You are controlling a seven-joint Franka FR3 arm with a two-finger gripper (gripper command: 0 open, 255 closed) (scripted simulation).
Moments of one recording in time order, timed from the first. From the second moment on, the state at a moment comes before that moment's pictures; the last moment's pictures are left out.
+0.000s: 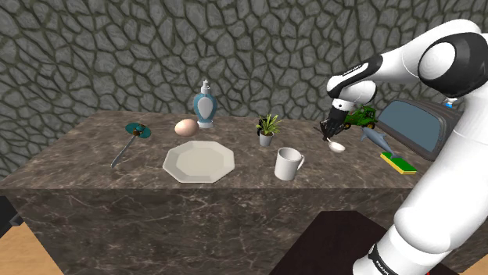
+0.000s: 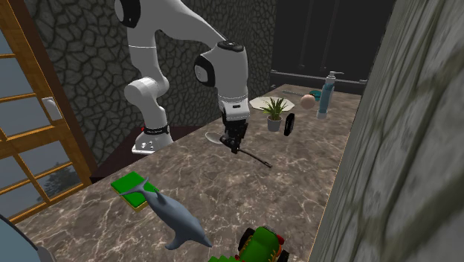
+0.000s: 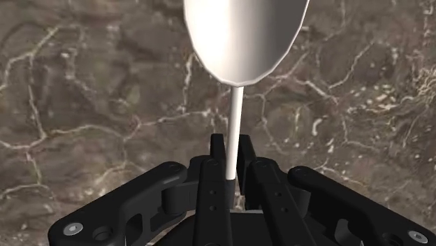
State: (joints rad) arm -0.31 0.09 -0.47 -2.13 0.18 2.16 -0.20
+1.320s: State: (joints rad) arm -0.30 -0.02 -0.47 -1.97 0.11 1.91 -0.14
